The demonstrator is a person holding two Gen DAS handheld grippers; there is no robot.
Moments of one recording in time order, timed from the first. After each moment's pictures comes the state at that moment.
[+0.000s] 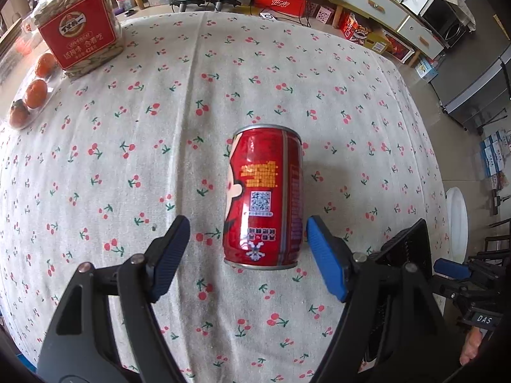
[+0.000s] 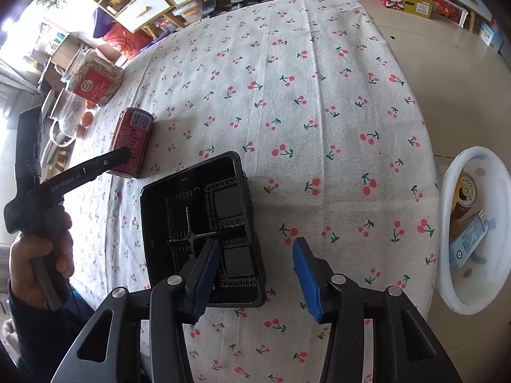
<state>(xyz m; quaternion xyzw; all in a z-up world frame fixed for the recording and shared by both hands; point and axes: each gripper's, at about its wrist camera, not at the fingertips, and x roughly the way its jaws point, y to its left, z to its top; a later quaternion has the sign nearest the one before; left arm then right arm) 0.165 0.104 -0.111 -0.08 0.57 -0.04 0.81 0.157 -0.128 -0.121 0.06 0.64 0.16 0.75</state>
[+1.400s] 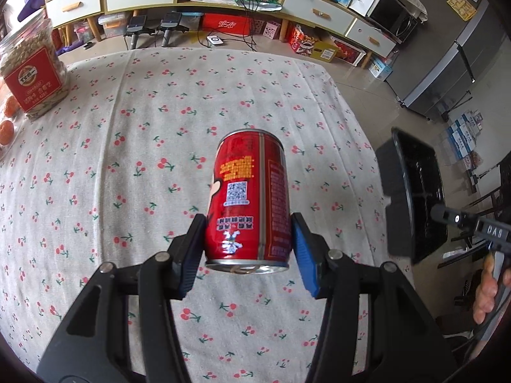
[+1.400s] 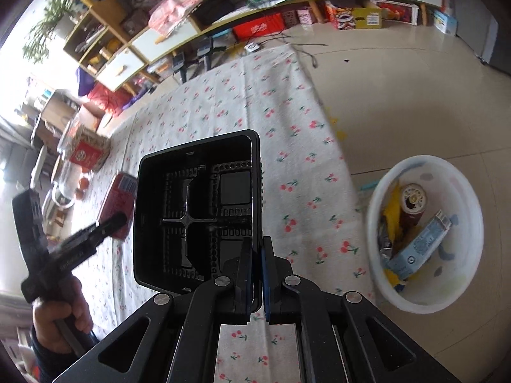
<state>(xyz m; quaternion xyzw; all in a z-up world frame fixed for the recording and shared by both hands) 0.141 0.035 -0.073 -0.07 0.52 -0.13 0.84 0.162 -0.216 -0.068 0.15 0.56 0.09 0.81</state>
